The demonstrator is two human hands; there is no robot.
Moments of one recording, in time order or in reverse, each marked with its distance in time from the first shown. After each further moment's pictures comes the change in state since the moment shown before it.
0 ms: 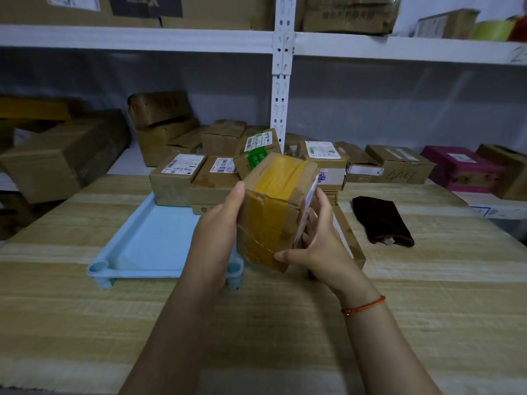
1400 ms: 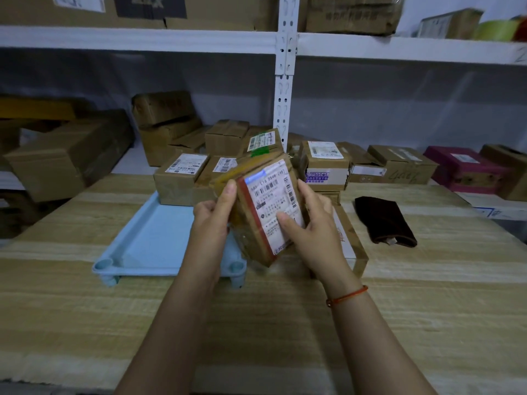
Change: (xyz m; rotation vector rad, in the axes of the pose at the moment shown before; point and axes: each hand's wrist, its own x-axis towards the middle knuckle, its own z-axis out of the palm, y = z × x) left_hand 0.011 -0.013 -0.011 -0.107 0.022 0.065; right_hand 0.008 -0.017 0.017 -0.385 0.267 -0.097
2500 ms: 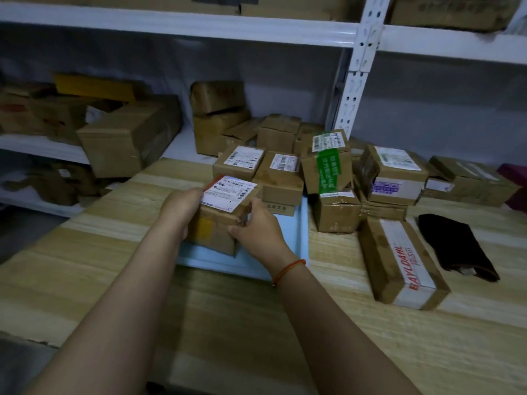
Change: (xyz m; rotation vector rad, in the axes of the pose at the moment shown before) left_hand 0.121 -0.004 -0.146 0.297 0.361 -0.294; right_hand 0.034 -0.073 0.171 -0.020 -0.419 0.129
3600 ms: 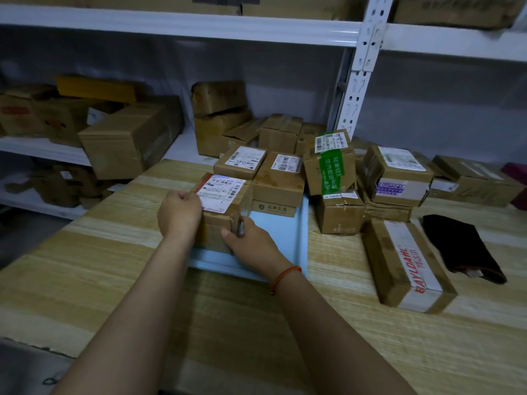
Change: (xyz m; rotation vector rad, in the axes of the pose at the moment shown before) left_hand 0.020 -0.020 0.010 0.115 0.356 0.202; right_hand 0.004 0.011 0.018 -0.038 -0.182 0.042
